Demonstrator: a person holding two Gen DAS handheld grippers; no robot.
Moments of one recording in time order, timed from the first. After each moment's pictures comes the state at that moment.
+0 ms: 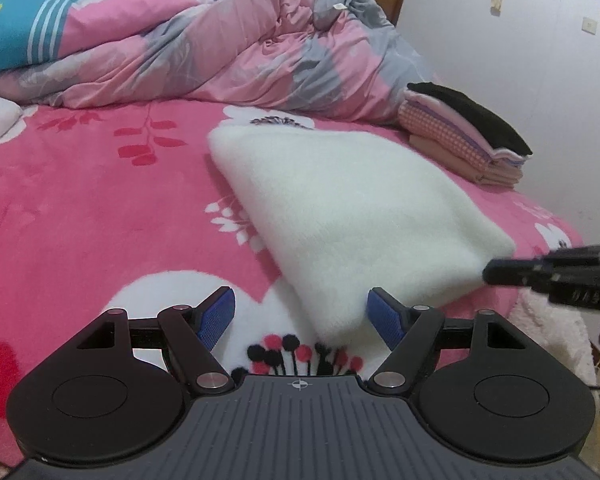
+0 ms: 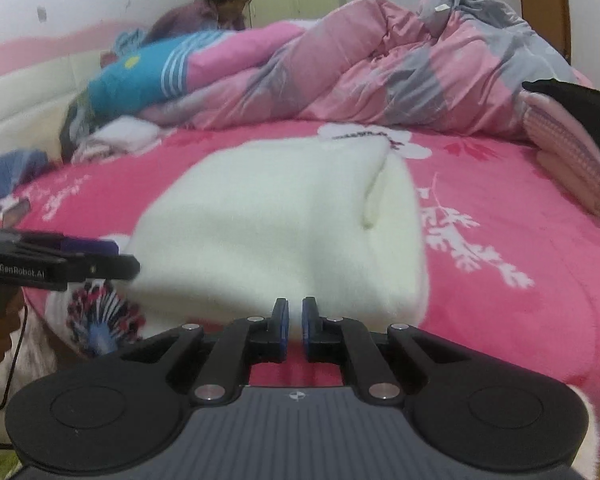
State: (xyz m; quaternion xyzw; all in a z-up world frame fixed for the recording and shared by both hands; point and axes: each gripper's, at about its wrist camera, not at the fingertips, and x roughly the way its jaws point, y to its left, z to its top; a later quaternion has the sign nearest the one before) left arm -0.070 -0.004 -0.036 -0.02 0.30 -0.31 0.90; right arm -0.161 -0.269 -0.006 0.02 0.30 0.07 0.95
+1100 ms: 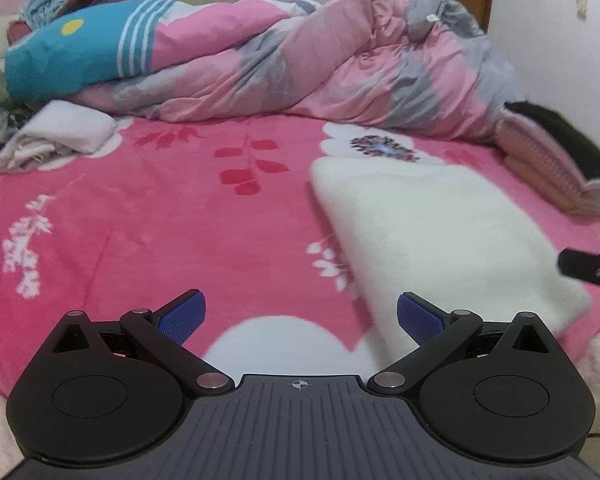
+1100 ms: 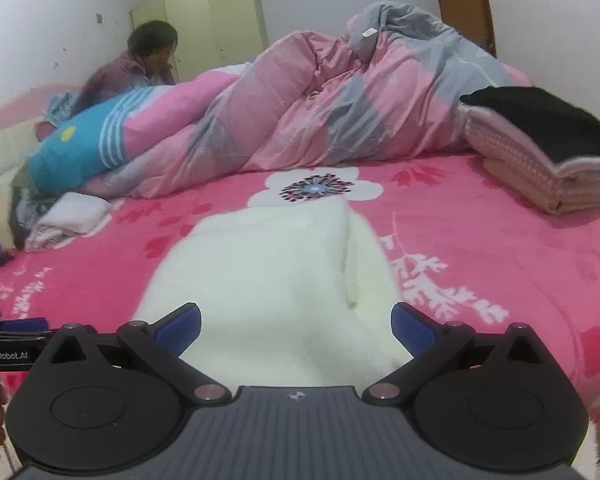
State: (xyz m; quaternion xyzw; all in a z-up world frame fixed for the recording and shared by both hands) left arm -0.052 0.001 0.001 0.01 0.31 -0.15 0.94; right arm -0.131 -0.249 0.028 0.08 0.26 -0.05 0.96
